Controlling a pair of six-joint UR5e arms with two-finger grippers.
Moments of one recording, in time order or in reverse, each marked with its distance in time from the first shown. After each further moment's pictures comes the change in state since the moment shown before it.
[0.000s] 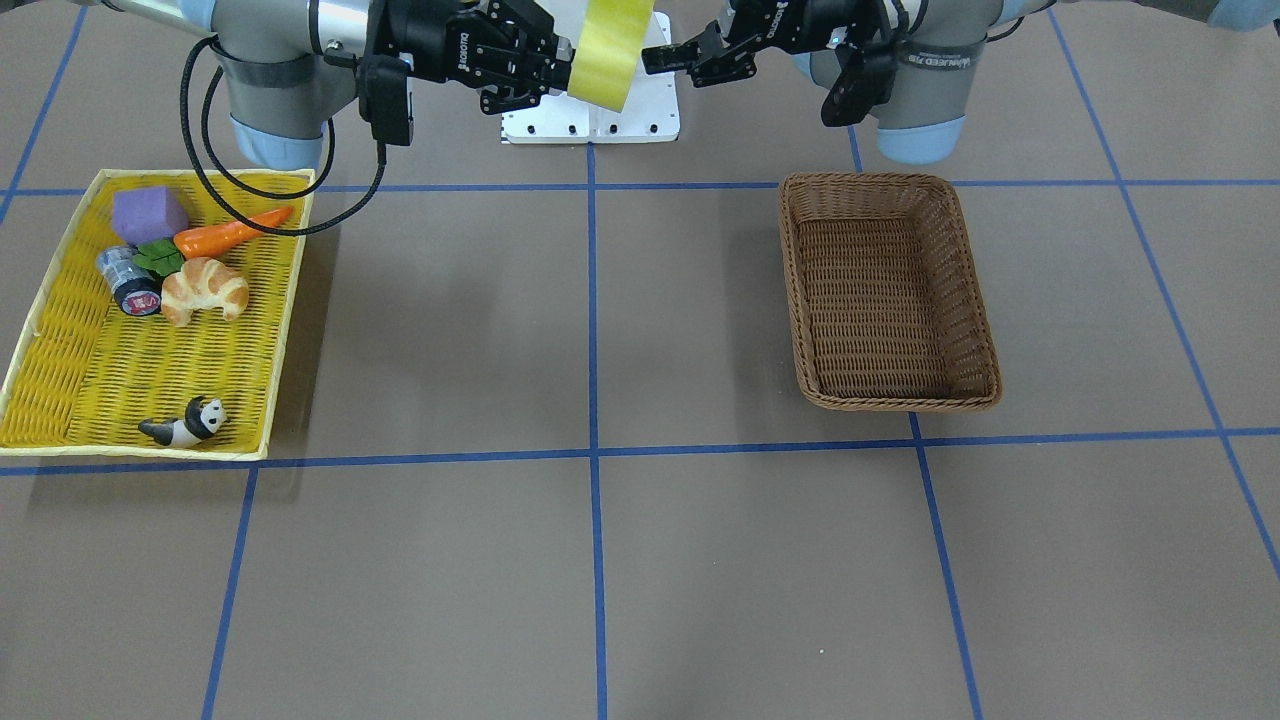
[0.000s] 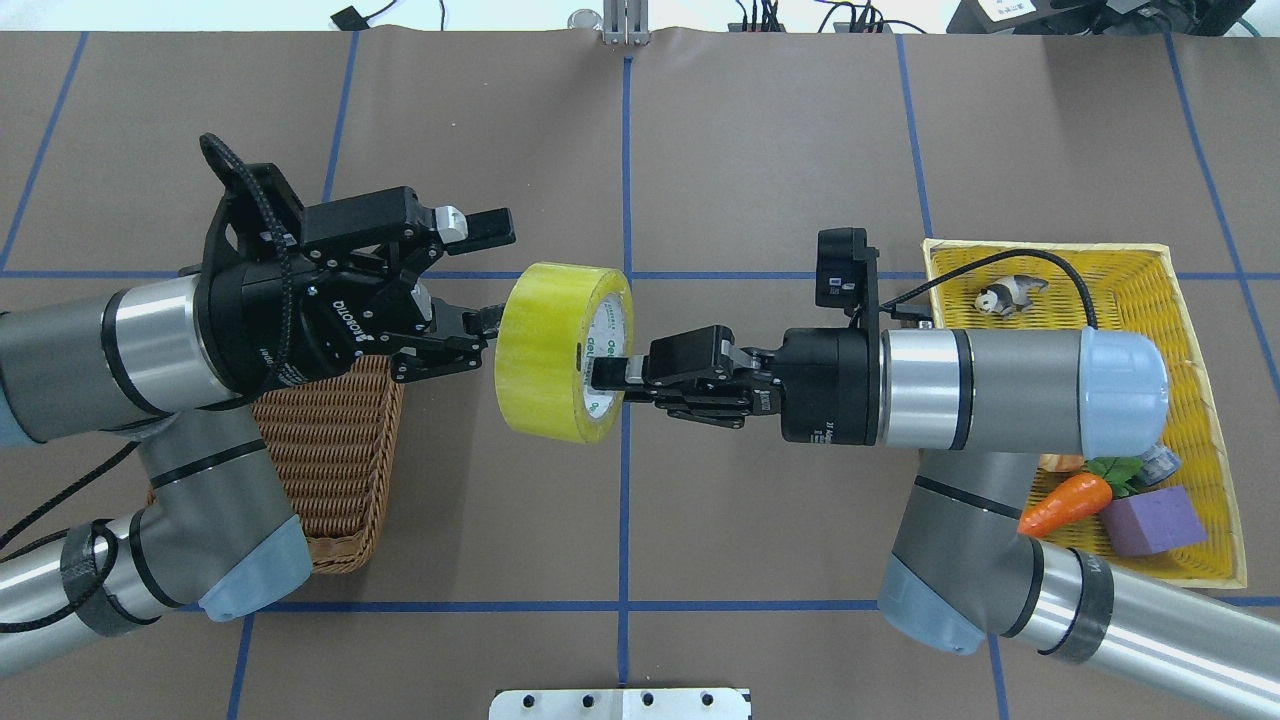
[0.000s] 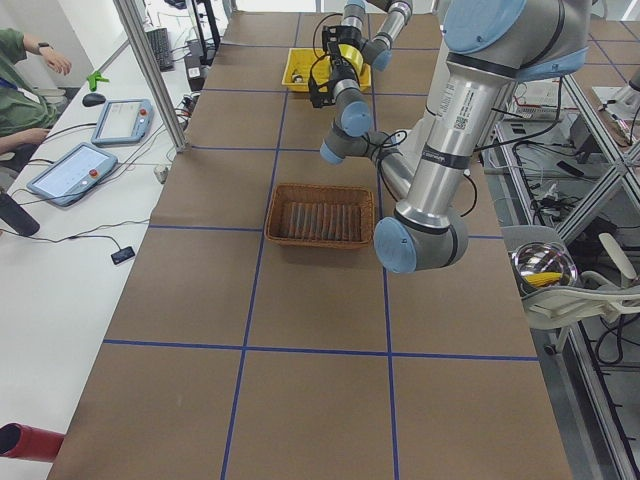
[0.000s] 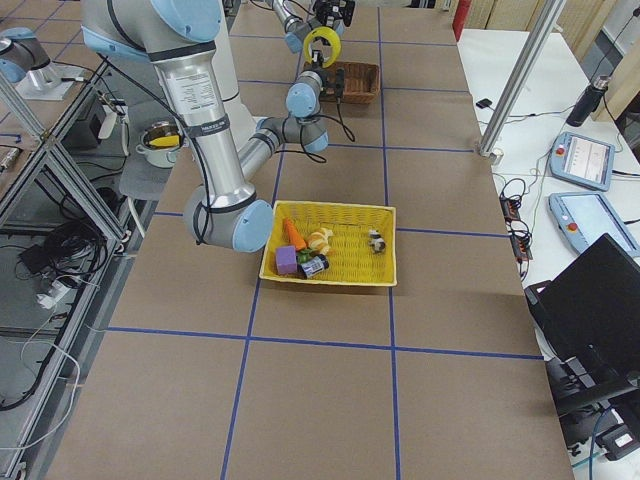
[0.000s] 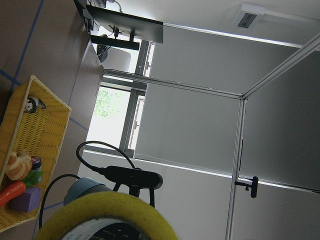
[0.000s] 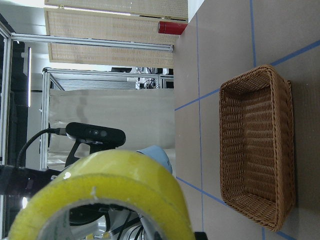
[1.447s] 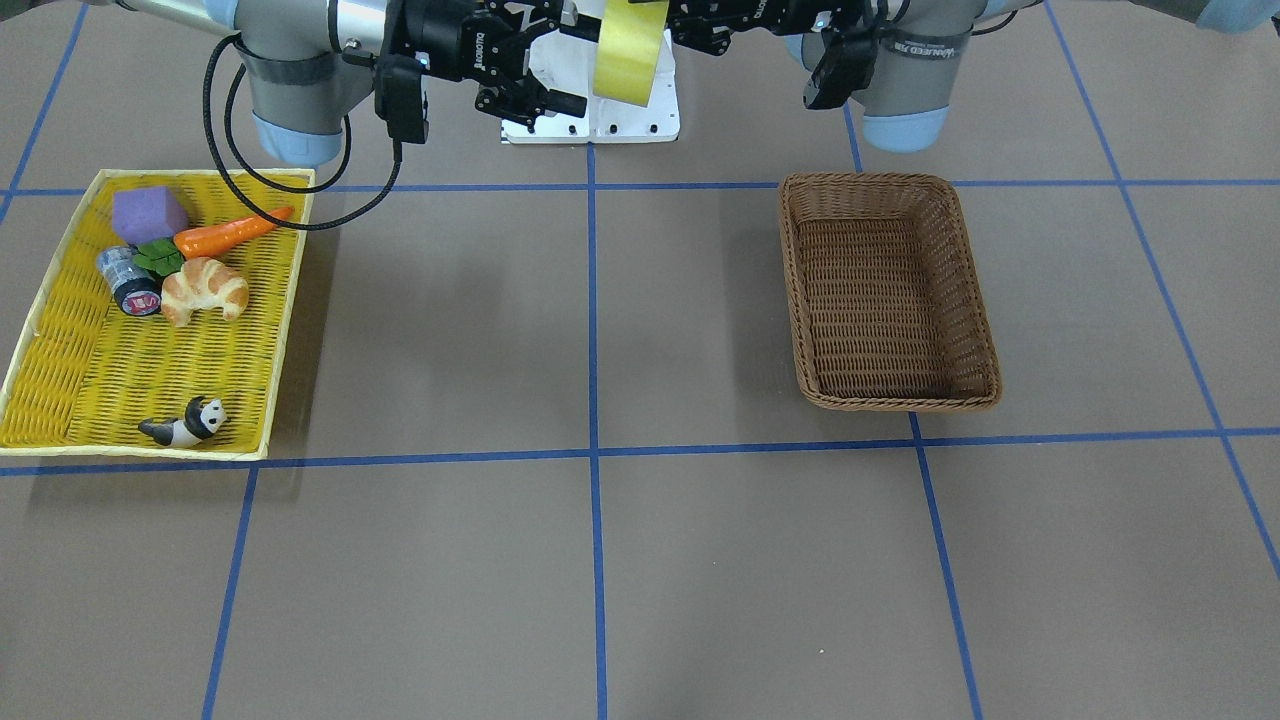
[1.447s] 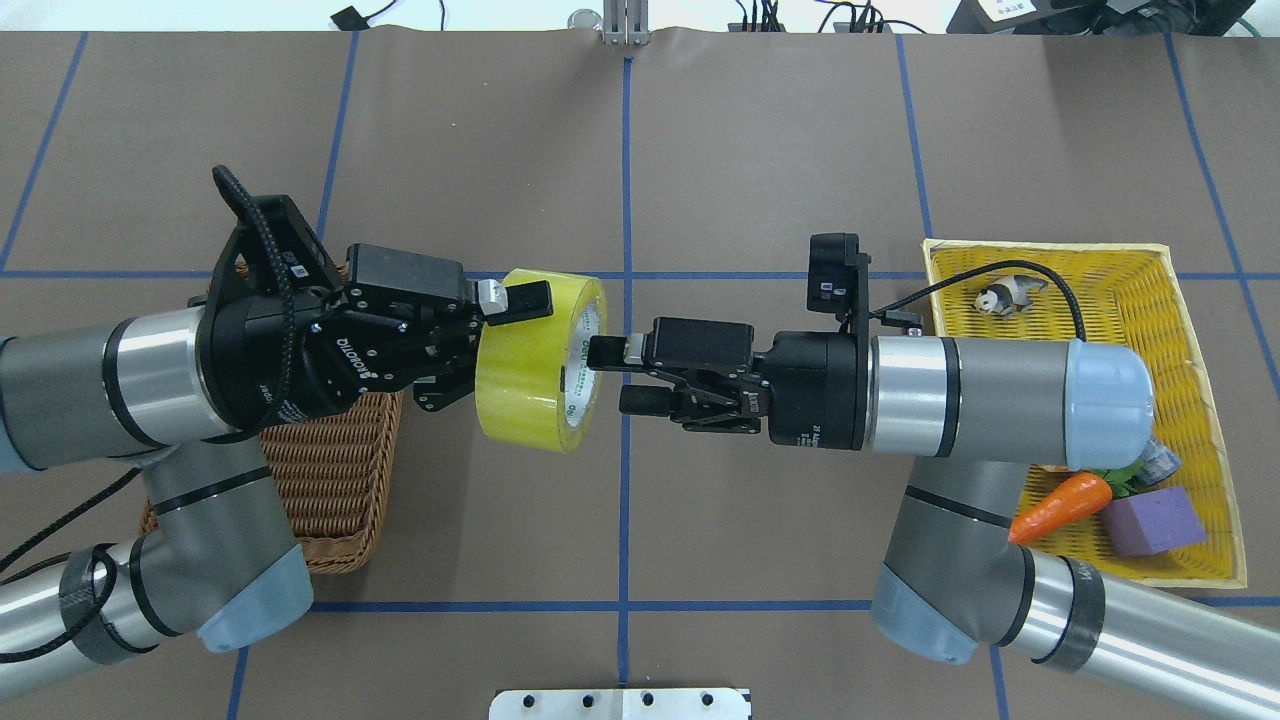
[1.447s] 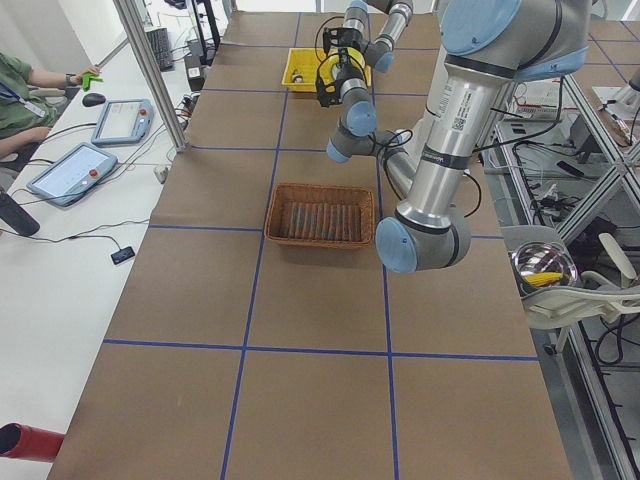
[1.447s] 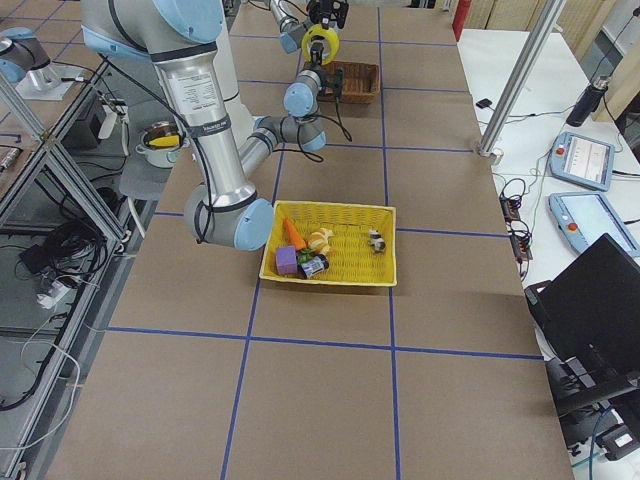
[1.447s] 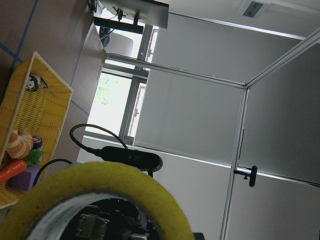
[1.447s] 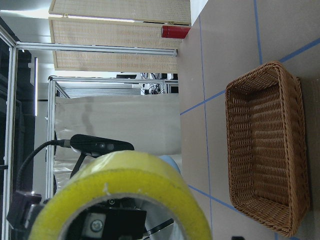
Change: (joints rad) left arm 0.038 0.010 -0.031 -0.008 -0.013 -0.012; right arm -0.010 -0.001 -0.005 0.004 -0.033 -0.002
